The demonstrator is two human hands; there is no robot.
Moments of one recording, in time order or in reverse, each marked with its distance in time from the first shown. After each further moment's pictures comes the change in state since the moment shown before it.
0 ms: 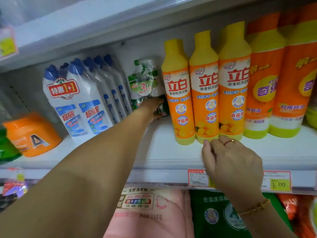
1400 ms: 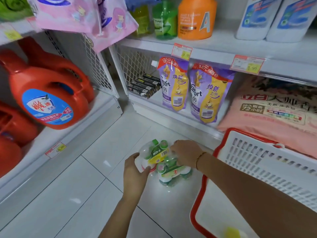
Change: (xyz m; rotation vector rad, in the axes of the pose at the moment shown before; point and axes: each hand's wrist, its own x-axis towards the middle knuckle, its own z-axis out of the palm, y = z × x) left_hand -0.397 -0.395 -0.445 0.397 0.659 -0.153; right_hand -0.203 -0.459 -0.018 0.392 -1.434 -0.853
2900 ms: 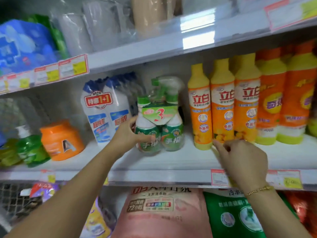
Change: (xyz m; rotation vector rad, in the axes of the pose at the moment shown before) left_hand 0.024 0.506 0.213 -0.173 -0.567 0.759; right_hand -0.326 0.347 -0.110 0.070 1.142 1.129
